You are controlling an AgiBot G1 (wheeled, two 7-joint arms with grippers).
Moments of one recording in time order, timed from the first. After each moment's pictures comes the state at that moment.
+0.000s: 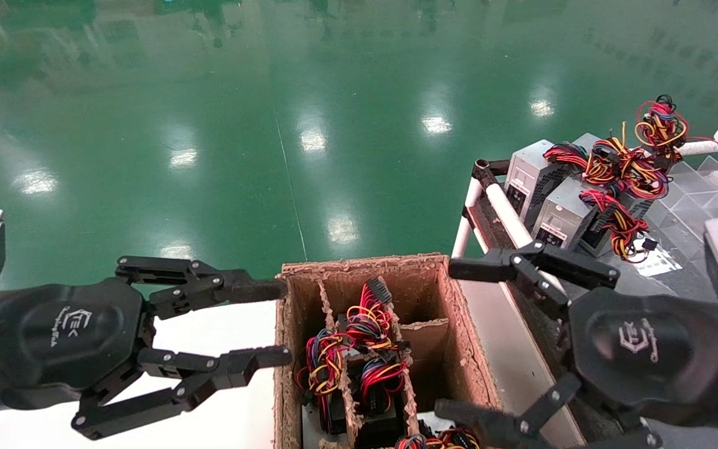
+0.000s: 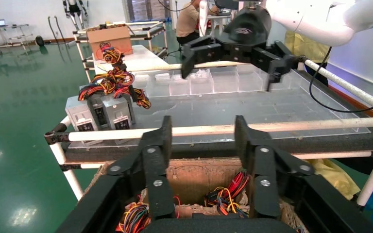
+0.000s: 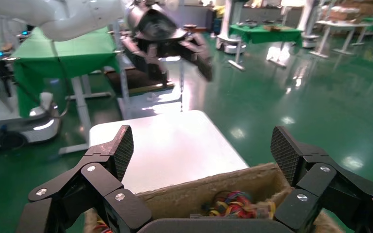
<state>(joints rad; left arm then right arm) -1.09 0.59 0.34 -1.27 0.69 1.47 -0.16 1.08 -0.60 -0.29 1.28 -0.77 -1.48 0.19</state>
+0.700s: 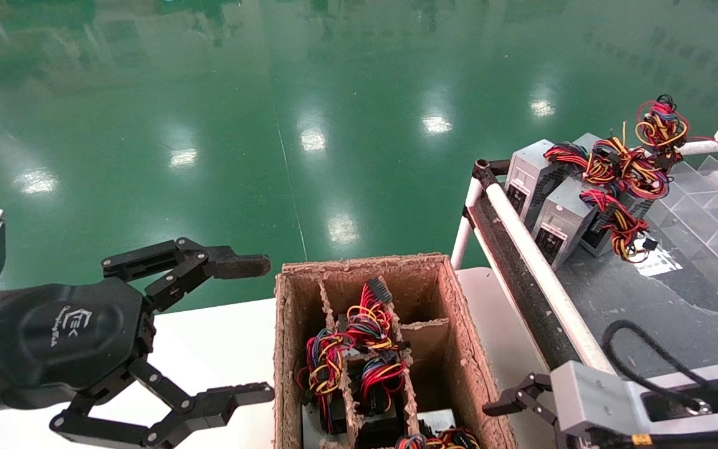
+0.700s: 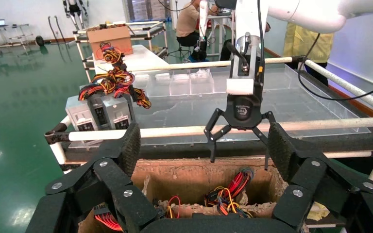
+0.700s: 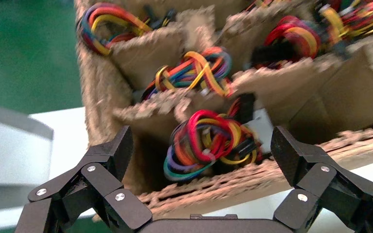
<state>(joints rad) -1.09 0.59 0.34 -1.27 0.69 1.47 -0.16 1.30 -0.59 -0.61 1.33 -1.20 -1.57 0.35</state>
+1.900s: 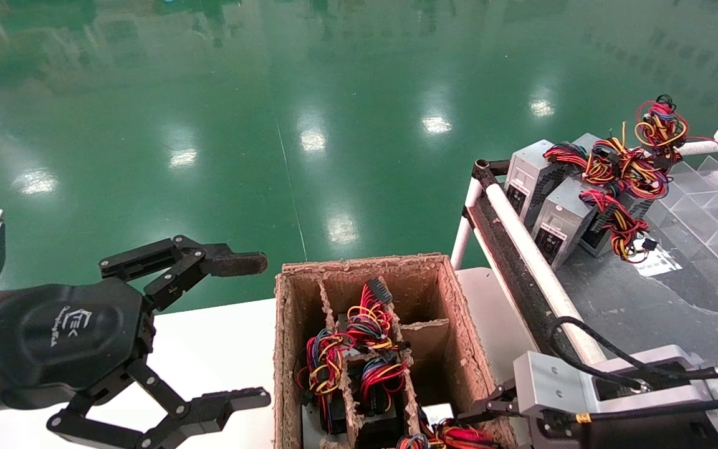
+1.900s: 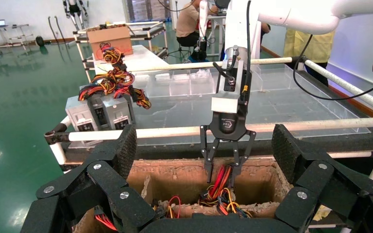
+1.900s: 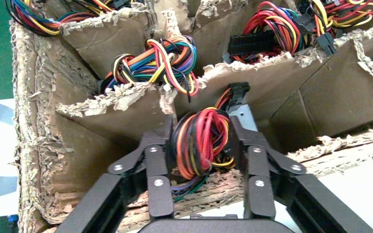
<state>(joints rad) -1.09 0.59 0.34 -1.27 0.69 1.47 -0.16 1.39 -0.65 -0.76 1.28 -1.30 -1.50 0.32</state>
